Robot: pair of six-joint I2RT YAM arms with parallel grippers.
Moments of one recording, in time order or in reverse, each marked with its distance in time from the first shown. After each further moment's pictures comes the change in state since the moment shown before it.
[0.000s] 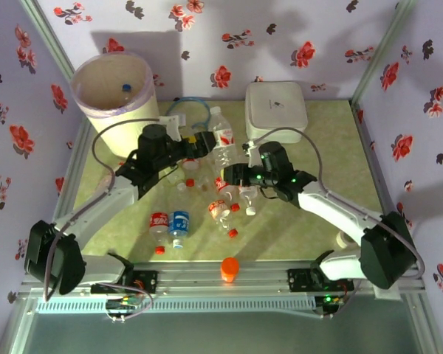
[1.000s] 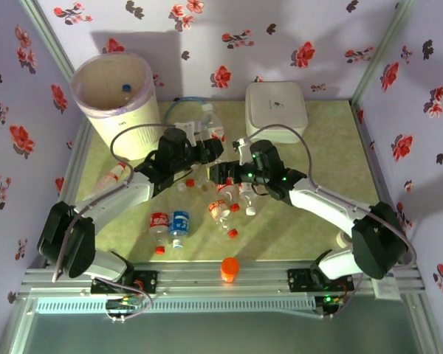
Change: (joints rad) left arm -0.069 0.132 0.025 -0.005 -0.083 -0.035; right arm 0.040 0.064 0.035 0.080 0.043 -0.046
